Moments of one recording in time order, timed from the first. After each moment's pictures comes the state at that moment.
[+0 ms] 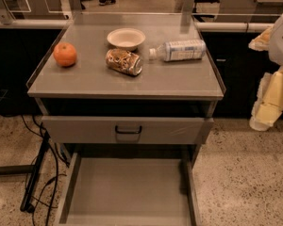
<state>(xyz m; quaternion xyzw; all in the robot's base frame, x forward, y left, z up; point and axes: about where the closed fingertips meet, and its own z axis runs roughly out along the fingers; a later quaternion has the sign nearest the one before) 0.438 -0.217 0.976 -0.60 0.78 -0.03 0.16</state>
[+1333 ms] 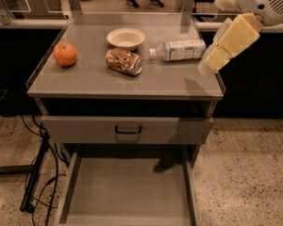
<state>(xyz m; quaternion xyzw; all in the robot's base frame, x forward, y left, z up) 0.502 -0.133 1.040 -0.57 0.75 0.08 0.33</state>
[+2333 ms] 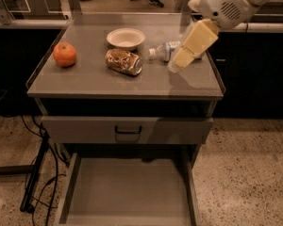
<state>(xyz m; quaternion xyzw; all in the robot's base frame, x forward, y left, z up) 0.546 -0.092 1.019 -0.58 0.74 0.07 0.34</state>
